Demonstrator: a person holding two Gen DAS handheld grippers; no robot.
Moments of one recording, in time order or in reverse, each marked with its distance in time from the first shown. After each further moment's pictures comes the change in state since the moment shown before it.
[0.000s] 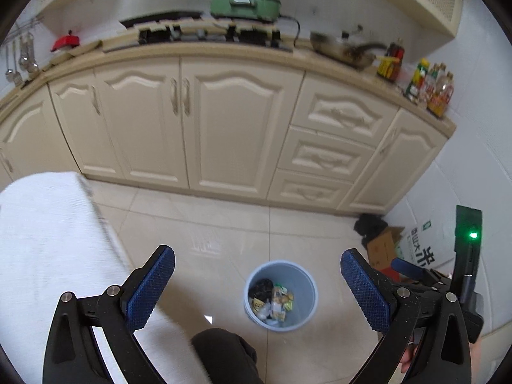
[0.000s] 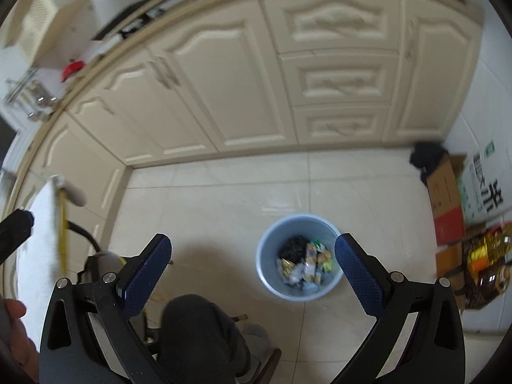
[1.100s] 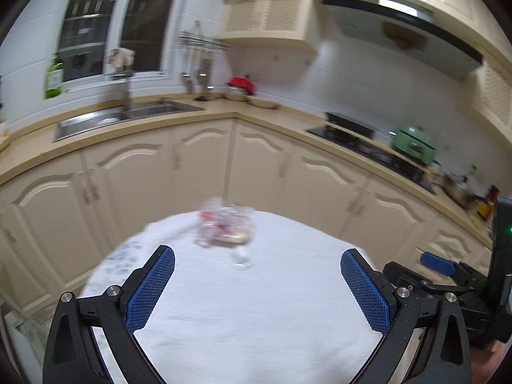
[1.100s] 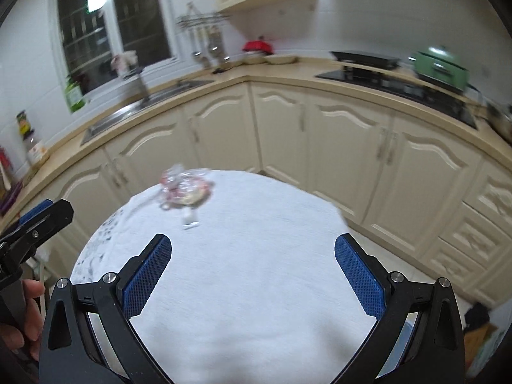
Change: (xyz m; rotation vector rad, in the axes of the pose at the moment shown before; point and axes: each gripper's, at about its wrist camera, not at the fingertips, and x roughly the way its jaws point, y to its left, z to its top) left arm -0.394 0.191 -0.219 -0.411 -0.388 0.446; right arm -0.083 0.407 -0.060 -0.643 -0.149 0.369
